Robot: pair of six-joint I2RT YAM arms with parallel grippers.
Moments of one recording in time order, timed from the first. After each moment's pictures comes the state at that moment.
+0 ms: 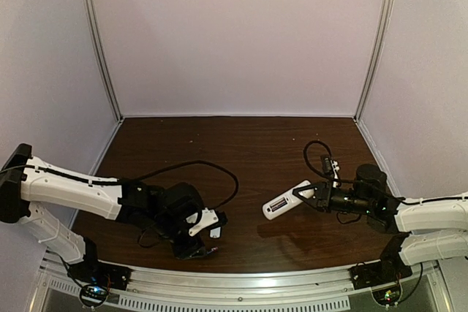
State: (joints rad) left arm -1.22 1.42 0.79 -0.50 0.12 -0.15; right arm 0.65 1.03 0.22 0.57 -0.44 0.95
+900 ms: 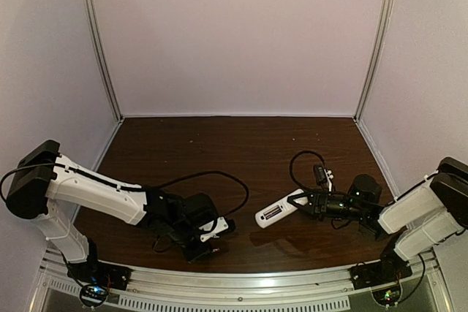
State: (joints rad) left arm -1.24 1.61 0.82 -0.42 0.08 -0.16; right arm 0.65 1.36 0.13 1.11 -0.57 1.15
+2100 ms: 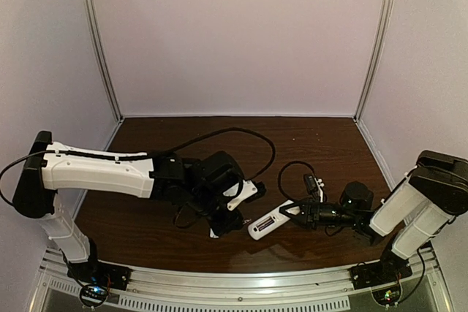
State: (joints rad) left arm -1.24 1.67 1.24 -0.61 0.07 -0.17; right arm 0.75 1.55 0.12 1.30 -0.55 1.21
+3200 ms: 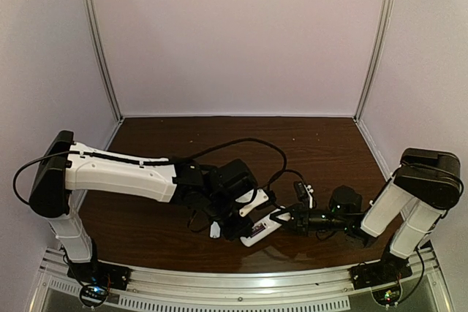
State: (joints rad) left arm -1.25 1.80 1.31 -0.57 0.12 -0.17; right arm 0.85 1.67 0.17 1.31 -0.47 1.29
